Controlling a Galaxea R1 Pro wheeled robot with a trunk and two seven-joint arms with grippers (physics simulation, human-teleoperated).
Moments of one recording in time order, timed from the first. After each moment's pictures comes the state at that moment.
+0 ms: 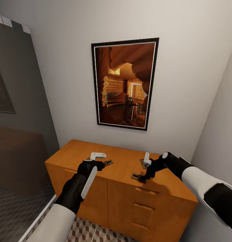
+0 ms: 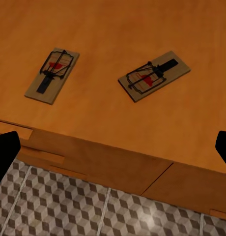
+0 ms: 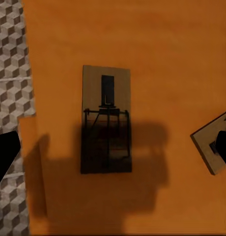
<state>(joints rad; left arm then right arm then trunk) -0.65 -0.17 -0.22 -1.12 0.16 0.84 0.39 -1.08 -0.16 0.72 -0.29 0.19 0.09 0.86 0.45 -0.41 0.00</state>
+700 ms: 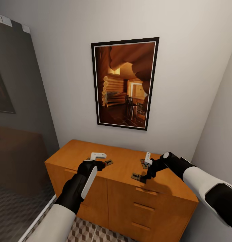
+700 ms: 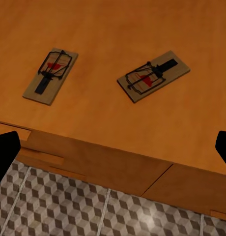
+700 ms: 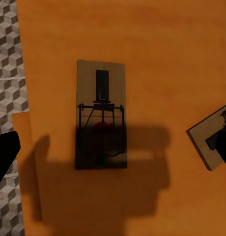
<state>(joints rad) -0.65 -0.17 -0.23 -1.12 0.16 0.84 0.38 -1.08 -0.17 0.72 -0.30 0.19 0.08 0.86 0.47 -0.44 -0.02</state>
